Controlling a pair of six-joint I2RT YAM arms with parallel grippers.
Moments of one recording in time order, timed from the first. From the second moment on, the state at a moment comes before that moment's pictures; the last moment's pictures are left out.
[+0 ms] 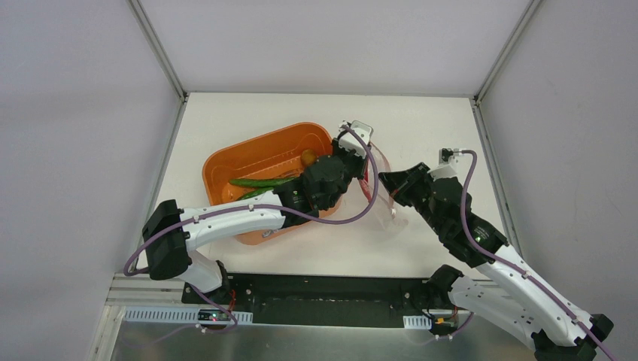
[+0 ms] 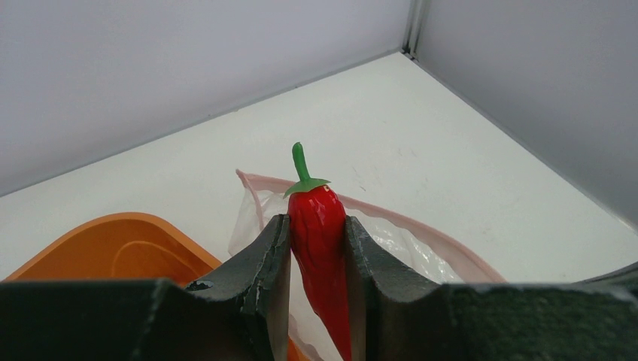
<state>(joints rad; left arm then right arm) -1.15 1.50 1.20 0.29 -0.63 0.03 0.77 0.66 0.76 -0.34 0.31 1.03</state>
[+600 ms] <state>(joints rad) -1.15 1.49 1.20 0.09 -0.54 0.03 0.77 0.67 0.73 -0.32 0.30 1.09</state>
